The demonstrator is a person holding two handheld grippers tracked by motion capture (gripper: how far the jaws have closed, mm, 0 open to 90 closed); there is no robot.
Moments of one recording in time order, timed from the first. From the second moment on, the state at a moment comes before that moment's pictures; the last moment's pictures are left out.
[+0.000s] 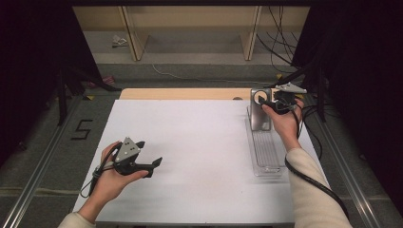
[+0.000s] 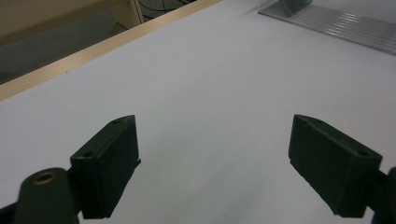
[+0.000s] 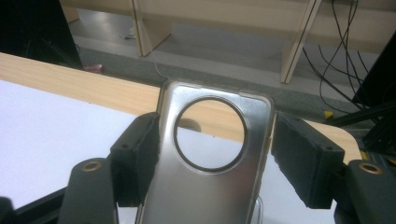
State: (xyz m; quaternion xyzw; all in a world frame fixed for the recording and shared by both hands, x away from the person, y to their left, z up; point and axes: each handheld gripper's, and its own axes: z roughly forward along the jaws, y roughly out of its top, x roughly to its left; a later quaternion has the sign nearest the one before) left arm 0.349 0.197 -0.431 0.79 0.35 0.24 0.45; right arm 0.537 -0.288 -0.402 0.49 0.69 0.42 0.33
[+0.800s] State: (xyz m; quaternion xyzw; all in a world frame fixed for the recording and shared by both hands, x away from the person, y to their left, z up) left arm 0.349 0.197 -0.431 0.78 0.35 0.24 0.45; right arm 0.522 -0.279 -0.387 0.48 0.69 0.43 0.32
